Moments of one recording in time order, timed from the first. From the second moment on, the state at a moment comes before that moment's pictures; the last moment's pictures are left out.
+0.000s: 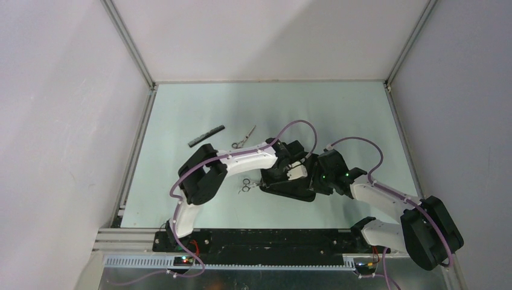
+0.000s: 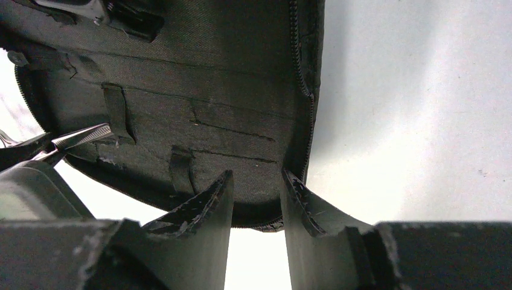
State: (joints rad) left arm -1.01 2.05 1.52 -0.99 -0.06 0.35; right arm 0.52 1.17 0.50 -0.34 -0.02 0.77
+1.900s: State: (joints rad) left arm -0.64 1.34 0.88 -0.55 -0.07 -0.45; right arm 0.51 1.22 0.55 -0.43 0.19 0.73
